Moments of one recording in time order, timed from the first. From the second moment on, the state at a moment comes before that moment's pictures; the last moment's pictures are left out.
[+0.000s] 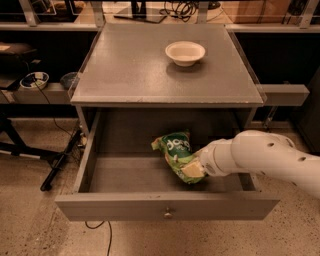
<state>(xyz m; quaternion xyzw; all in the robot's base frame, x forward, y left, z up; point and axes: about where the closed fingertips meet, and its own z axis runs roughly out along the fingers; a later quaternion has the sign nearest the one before) 0.536 -0.108 0.681 -0.40 0.85 0.09 0.33</state>
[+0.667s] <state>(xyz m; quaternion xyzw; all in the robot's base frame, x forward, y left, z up) 0.538 -0.108 0.683 -0.40 0.85 0.09 0.33</state>
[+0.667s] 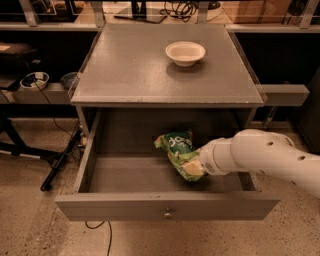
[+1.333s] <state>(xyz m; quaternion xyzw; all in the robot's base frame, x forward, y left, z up) 0.541 -0.107 0.687 -0.40 0.85 0.09 0.33</state>
